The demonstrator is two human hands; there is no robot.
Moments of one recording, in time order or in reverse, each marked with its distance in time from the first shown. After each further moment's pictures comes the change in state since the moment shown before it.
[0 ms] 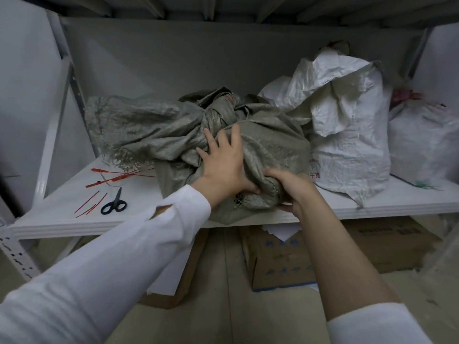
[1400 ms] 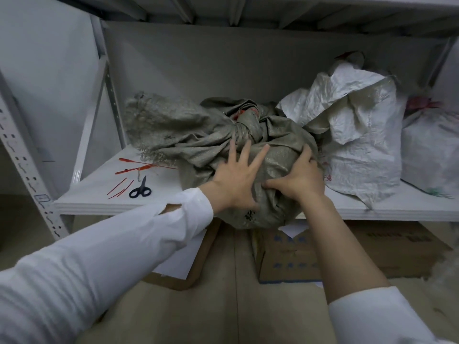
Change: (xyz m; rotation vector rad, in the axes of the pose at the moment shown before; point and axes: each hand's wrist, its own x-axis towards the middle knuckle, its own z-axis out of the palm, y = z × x) left_hand -0.050 -0.015 -0.010 0.322 -0.160 0.216; right_hand -0.024 -0.012 0.010 -0.939 0.165 -0.395
